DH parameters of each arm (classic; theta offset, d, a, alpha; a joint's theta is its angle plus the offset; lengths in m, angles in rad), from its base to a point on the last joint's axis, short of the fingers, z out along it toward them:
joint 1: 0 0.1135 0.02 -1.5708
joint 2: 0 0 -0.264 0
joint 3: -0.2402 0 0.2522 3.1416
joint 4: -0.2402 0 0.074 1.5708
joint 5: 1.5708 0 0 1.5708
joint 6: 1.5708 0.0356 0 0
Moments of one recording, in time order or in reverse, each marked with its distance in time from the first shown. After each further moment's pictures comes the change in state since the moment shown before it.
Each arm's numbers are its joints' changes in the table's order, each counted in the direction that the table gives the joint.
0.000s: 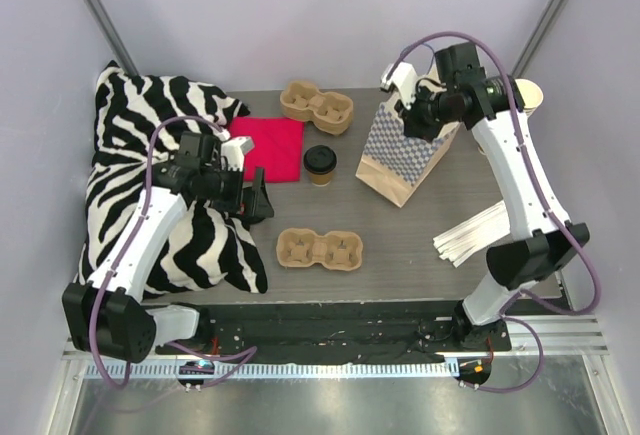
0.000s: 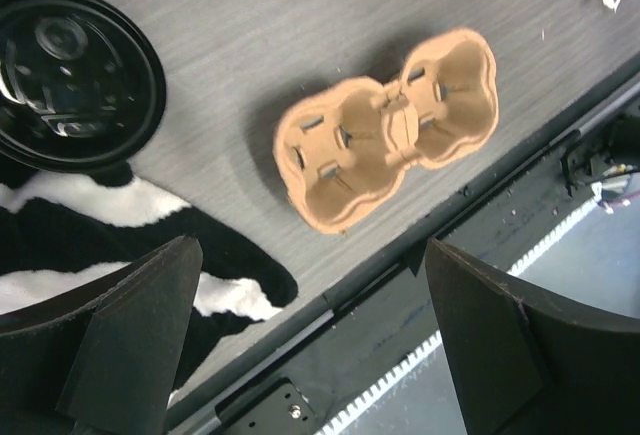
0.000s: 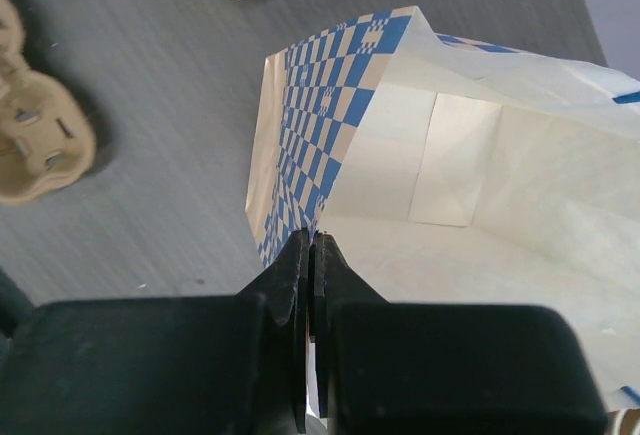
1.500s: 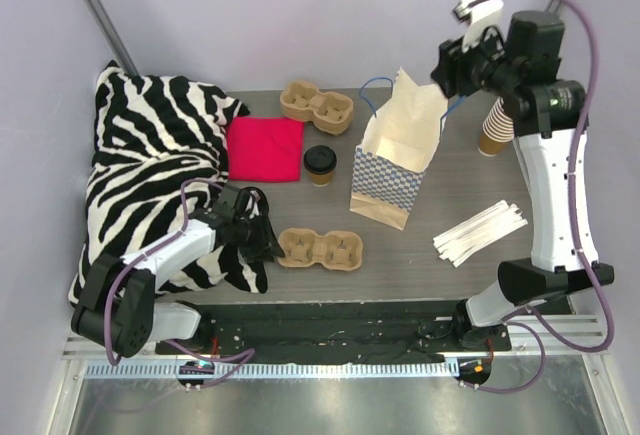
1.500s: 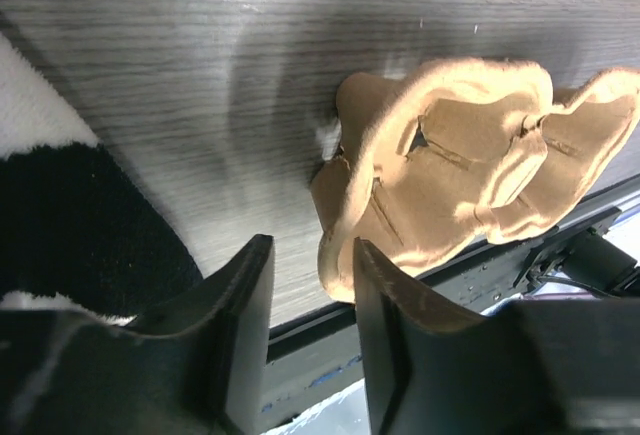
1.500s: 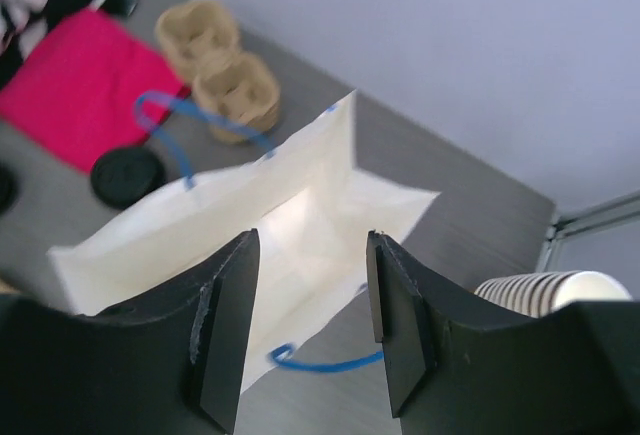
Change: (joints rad) left arm -0.187 0.041 0.506 0.427 -0.151 -0.644; right arm -0.087 -0.173 -0.051 0.261 0.060 0.410
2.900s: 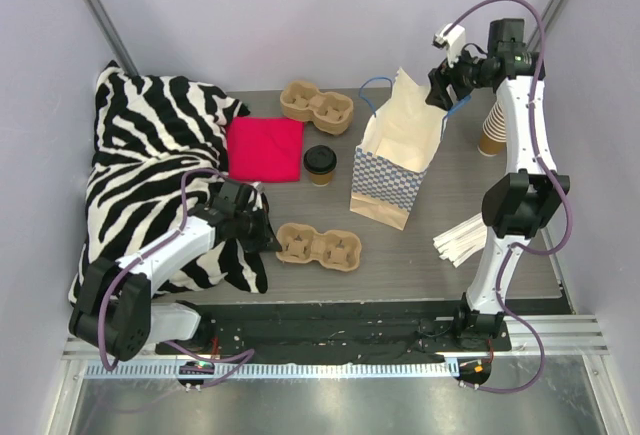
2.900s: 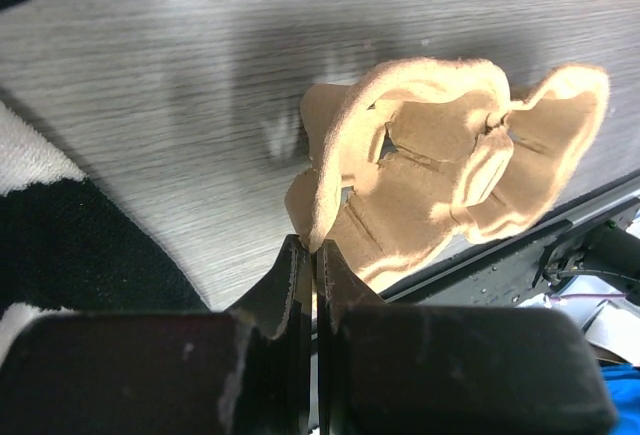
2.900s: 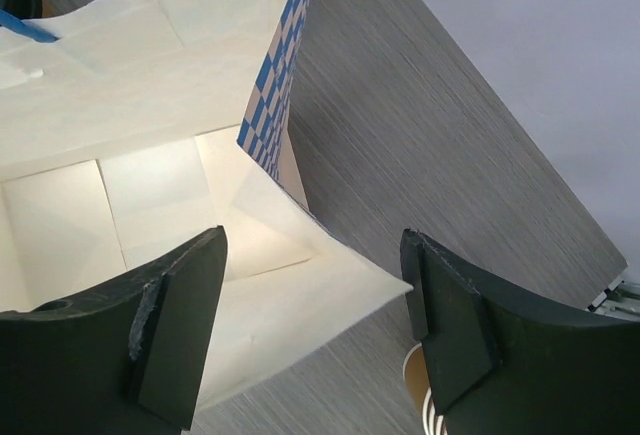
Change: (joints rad) left arm -0.024 -0.011 -0.046 0.001 -0.029 0.072; right arm -0.238 0.537 -0.218 -0.079 -0.365 -0.450
